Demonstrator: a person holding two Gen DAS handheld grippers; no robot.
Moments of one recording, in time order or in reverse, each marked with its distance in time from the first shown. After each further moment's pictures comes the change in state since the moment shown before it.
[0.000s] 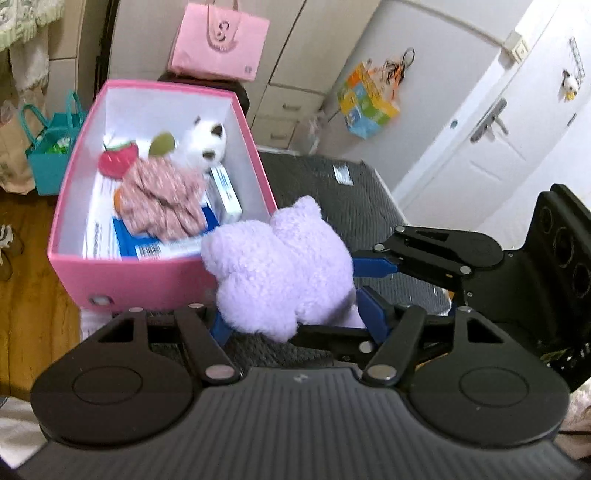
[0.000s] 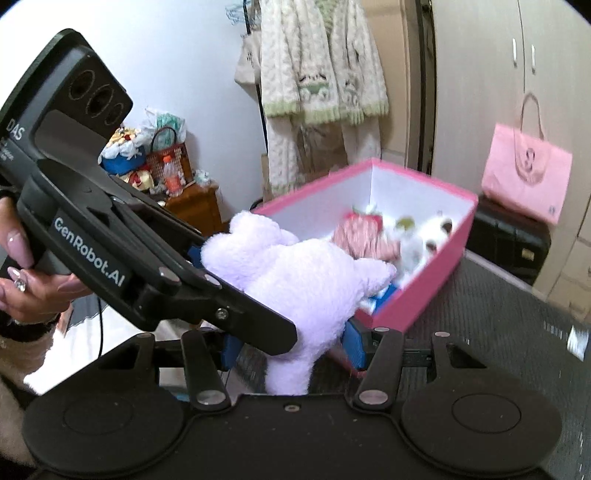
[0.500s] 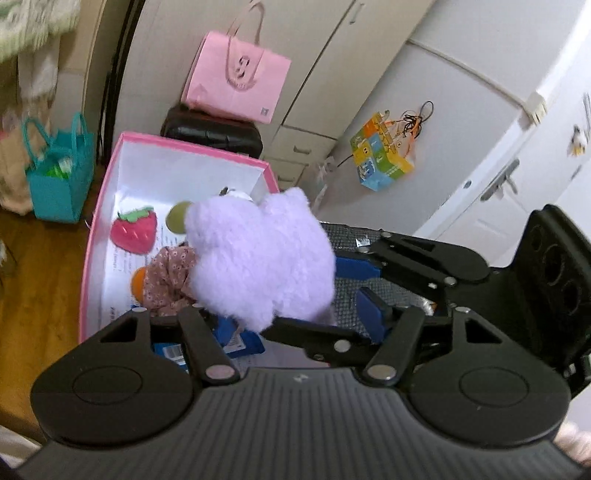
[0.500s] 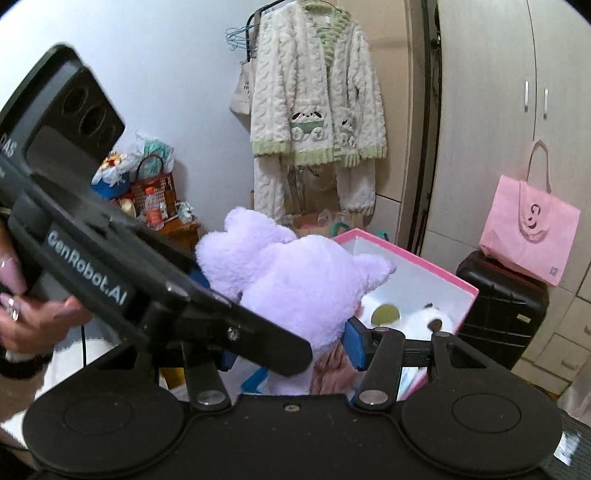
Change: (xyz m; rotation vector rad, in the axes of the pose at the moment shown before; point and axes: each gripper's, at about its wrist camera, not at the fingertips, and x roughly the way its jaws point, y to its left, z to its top) left arm 0.023 0.065 0.077 -0.090 -0.094 -0.034; right arm 0.062 -0.051 0.072 -0.051 -0.069 -0.001
